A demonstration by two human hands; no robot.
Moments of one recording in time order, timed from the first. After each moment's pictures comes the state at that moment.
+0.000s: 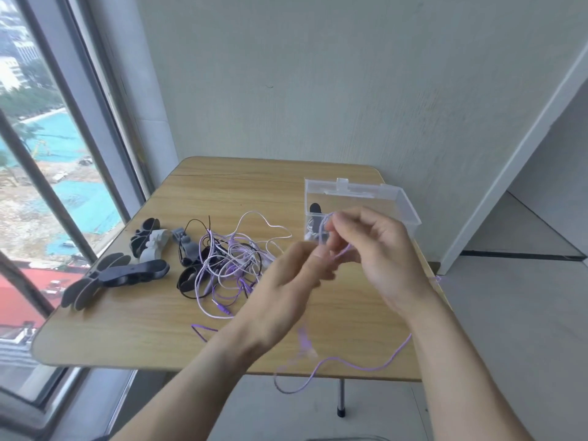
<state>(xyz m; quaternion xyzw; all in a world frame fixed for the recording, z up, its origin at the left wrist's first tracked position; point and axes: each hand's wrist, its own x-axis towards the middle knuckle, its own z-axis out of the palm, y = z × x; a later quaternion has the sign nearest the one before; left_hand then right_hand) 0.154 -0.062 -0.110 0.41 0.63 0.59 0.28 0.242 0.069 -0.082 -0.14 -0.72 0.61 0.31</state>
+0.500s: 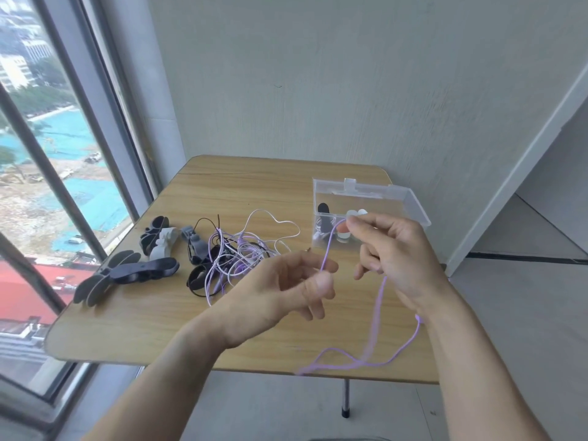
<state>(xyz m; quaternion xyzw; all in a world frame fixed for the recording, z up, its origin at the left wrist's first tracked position) 0.127 -0.090 -0.101 0.44 0.57 0.56 0.42 0.244 0.073 -0.077 -0.22 -0.71 0.60 0.29</state>
